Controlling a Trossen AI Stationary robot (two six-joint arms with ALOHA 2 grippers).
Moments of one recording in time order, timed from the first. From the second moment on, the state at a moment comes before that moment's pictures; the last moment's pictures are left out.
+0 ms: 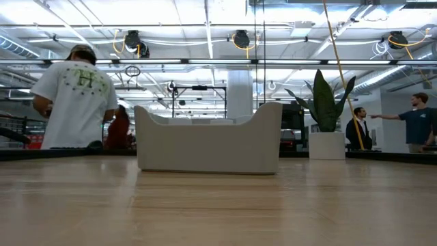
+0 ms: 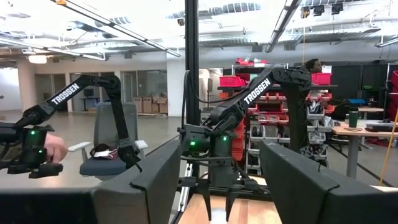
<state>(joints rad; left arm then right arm) -0.97 1.68 1.06 -0.72 -0.29 -1.17 0.72 1.23 0.59 0.94 0.47 -0.09</state>
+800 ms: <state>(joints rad) -0.83 1.49 1.07 -0.71 -0.31 -0.92 0.72 1.23 0.59 0.94 0.47 -0.09</state>
